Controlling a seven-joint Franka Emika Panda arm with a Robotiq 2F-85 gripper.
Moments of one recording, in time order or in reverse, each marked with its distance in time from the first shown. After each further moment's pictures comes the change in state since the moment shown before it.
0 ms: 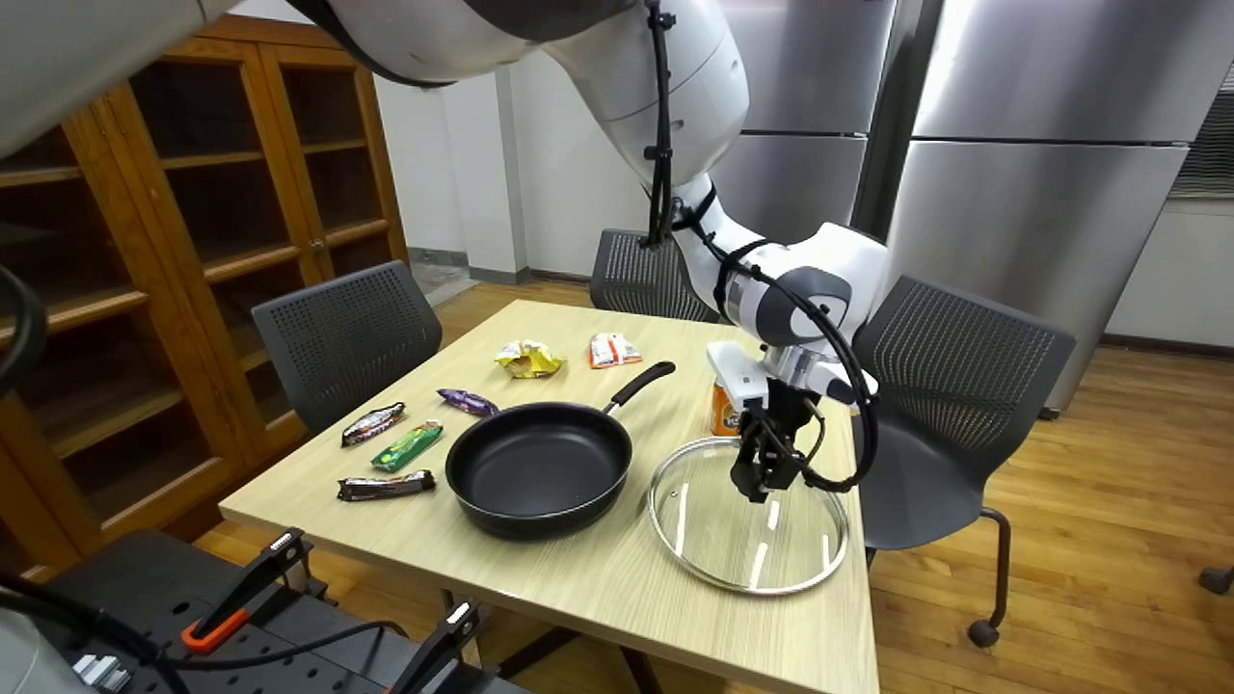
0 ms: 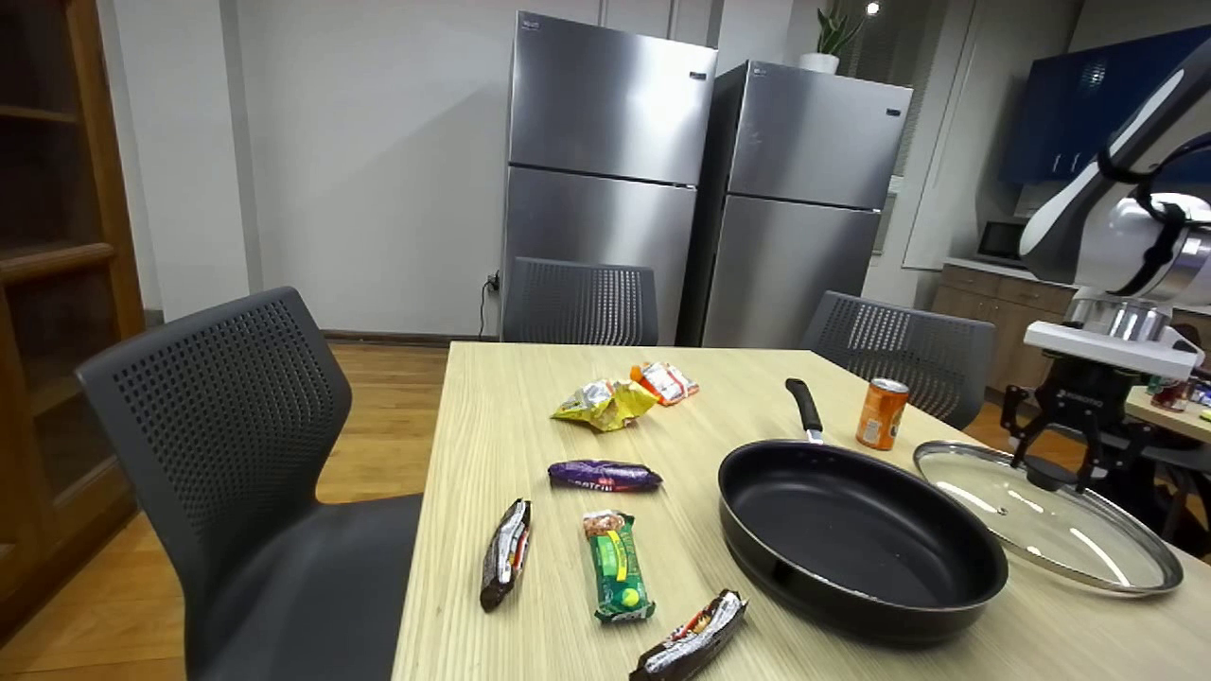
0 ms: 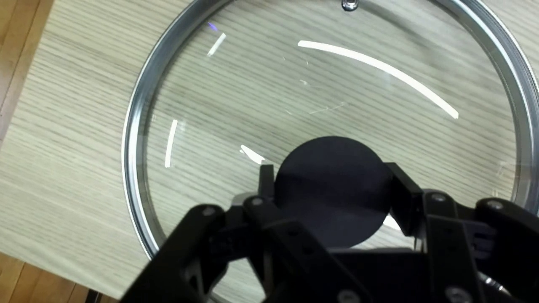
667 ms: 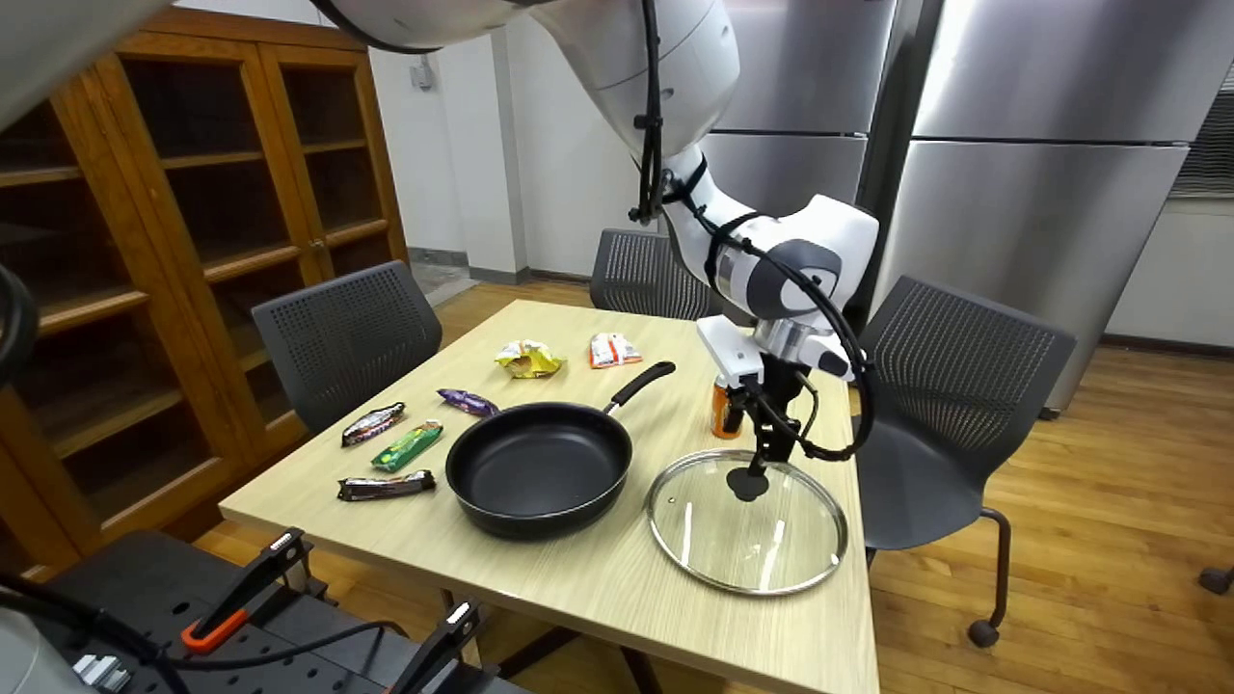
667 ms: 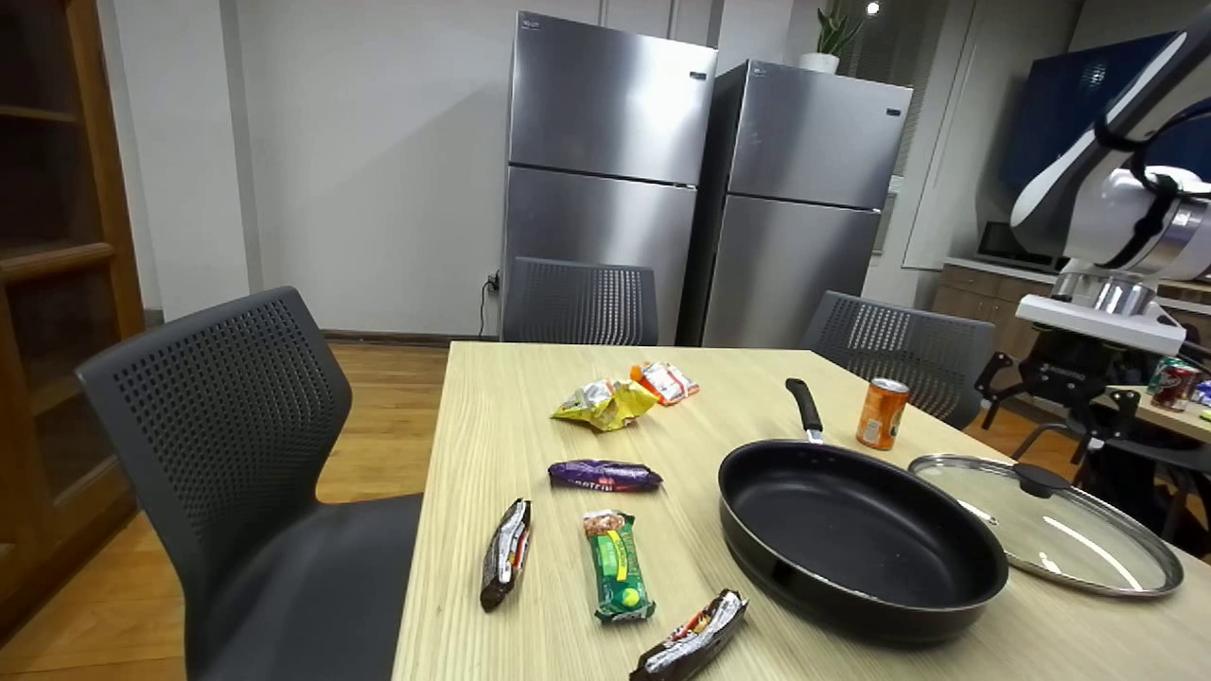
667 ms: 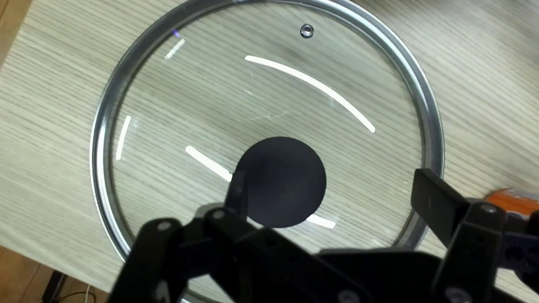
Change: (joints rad) arm 0.004 -0.058 0.032 -0.026 0.000 0.002 -0.058
